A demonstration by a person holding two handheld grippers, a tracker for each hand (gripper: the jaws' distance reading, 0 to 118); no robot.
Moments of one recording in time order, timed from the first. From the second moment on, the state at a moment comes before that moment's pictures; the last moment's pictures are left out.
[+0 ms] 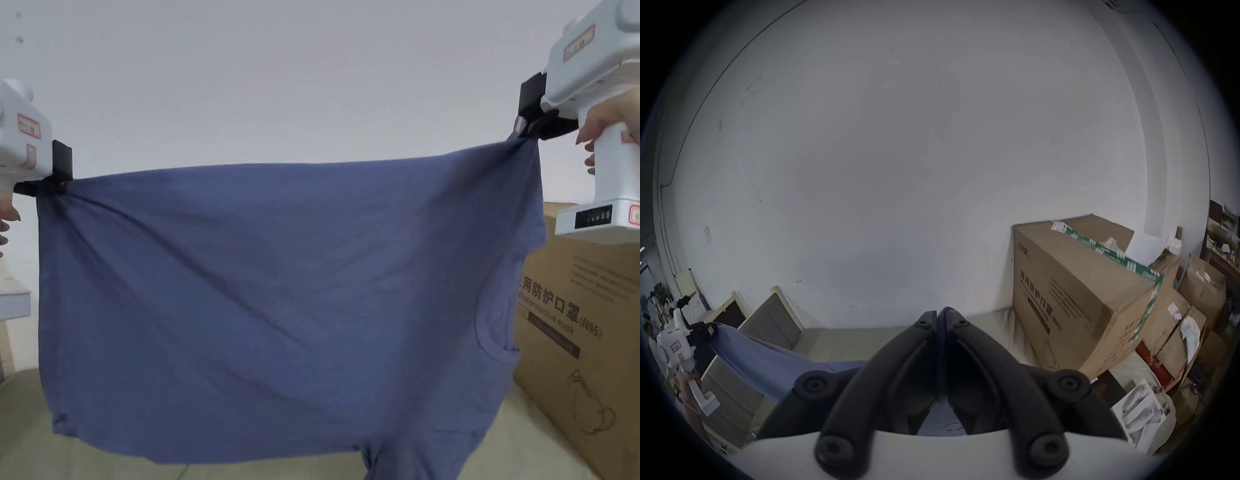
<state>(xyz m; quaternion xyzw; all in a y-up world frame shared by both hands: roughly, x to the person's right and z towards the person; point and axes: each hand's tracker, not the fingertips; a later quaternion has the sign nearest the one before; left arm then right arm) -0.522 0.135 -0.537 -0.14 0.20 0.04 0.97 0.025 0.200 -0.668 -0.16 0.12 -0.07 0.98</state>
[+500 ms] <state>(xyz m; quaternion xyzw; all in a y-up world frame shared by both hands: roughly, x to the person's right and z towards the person) -0.532 -0.092 -0.622 -0.29 0.24 0.00 0.93 -0.031 0.002 -0.765 -0.31 0.12 -0.01 0.94</state>
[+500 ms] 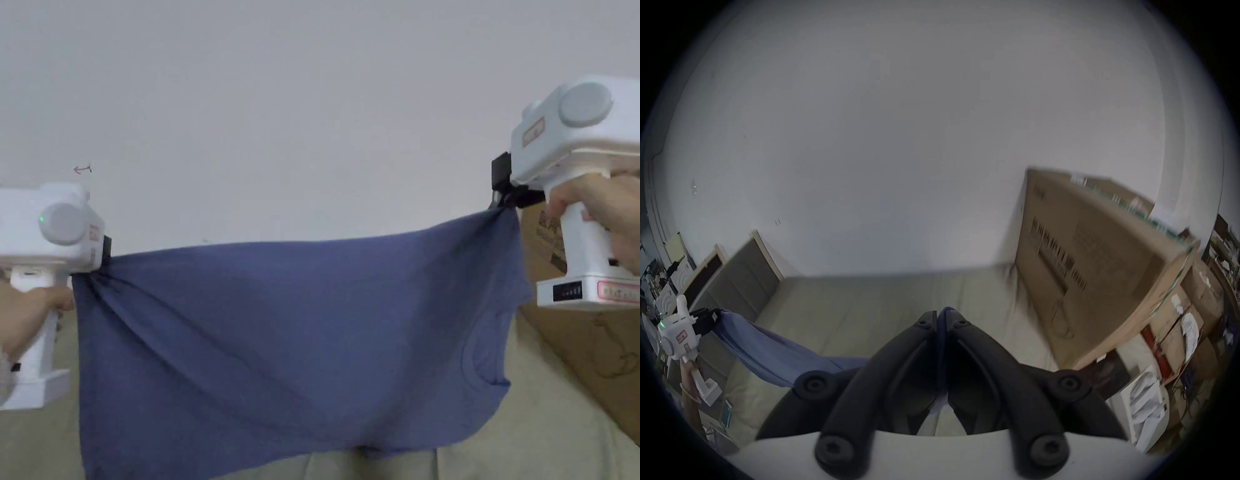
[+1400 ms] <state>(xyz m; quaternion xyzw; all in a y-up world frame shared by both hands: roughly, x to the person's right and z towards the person) -0.492 -0.276 -0.441 -0.41 0.18 0.02 0.90 0.059 -0.272 -0.623 -0.51 0.16 -0.07 0.84</state>
